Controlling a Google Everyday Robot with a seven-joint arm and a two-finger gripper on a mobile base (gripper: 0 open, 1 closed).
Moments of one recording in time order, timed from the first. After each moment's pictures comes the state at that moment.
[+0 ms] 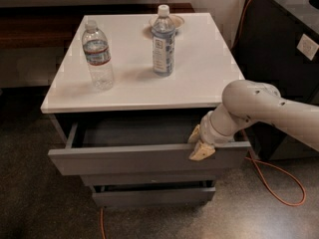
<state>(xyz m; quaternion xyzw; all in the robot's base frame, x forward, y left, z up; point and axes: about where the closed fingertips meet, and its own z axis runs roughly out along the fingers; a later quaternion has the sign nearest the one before) 0.536 -0.138 0.661 -0.68 0.70 0.07 0.19</state>
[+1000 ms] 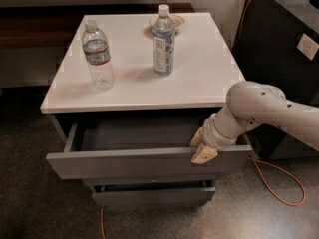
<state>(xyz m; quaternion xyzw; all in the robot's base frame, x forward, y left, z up) 0.519 -0.140 0.662 -0.67 0.71 0.09 0.19</state>
